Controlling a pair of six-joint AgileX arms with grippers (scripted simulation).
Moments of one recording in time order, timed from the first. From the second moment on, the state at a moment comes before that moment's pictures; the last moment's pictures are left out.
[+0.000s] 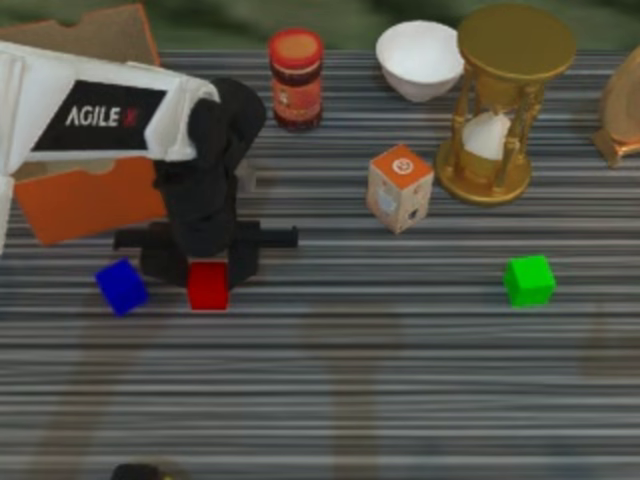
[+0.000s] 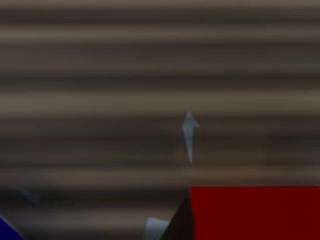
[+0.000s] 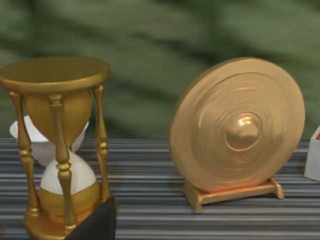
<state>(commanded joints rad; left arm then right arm) -0.43 2.25 1.46 -0.78 0.00 -0.40 0.00 0.00 0.00 0.00 0.00 0.00</state>
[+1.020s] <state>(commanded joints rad) -0.41 2.11 1.60 -1.03 -0.01 -0.39 0.00 0.00 0.00 0.00 0.00 0.00</state>
